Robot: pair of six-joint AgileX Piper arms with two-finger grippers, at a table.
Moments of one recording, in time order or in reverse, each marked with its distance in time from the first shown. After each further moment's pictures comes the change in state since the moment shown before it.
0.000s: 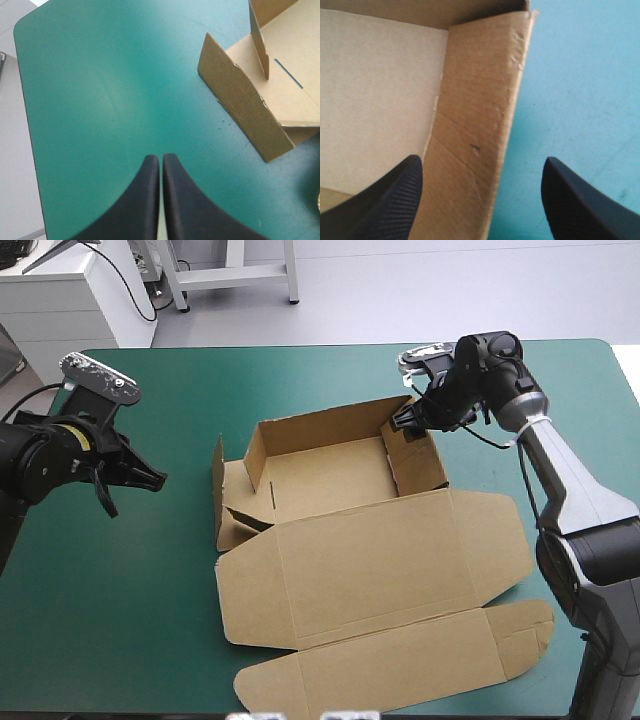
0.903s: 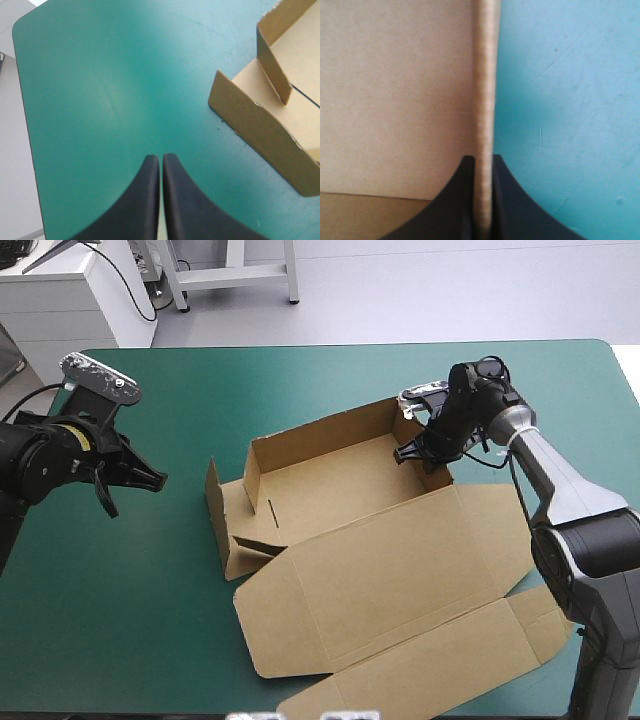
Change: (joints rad) left arm 0.000 0.000 0.000 -0.003 0.000 0.000; right arm -0.007 0.031 0.160 0.003 -0.018 -0.027
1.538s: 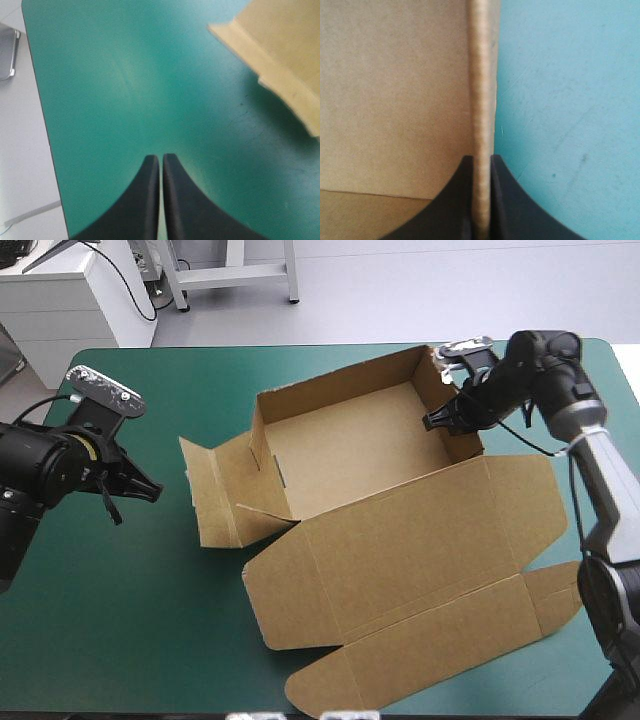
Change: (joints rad) left arm 0.000 0.000 0.091 0.091 -0.003 -0.024; right arm -0.109 -0.215 -0.038 0.086 0.016 -0.087
